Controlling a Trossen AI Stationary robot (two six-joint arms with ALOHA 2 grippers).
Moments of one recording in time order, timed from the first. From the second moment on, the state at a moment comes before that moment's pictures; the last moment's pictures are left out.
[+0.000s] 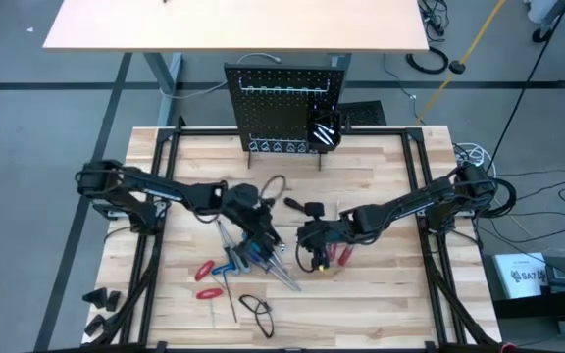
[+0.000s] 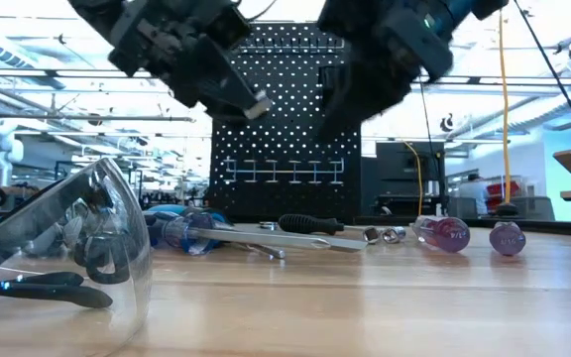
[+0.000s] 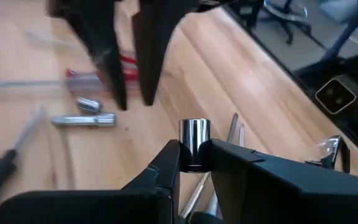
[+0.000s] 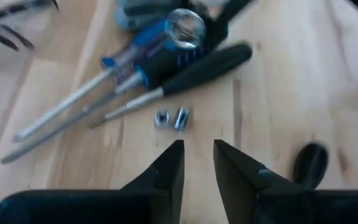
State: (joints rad) left arm 0.02 1.51 0.77 0.16 0.48 0.13; right arm 0.24 1.67 1.08 -0.22 0.23 0.01
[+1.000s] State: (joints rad) left arm 0.05 1.39 0.57 0.56 0.47 0.01; right arm 0.24 1.67 1.29 -0.27 0.37 -0.48
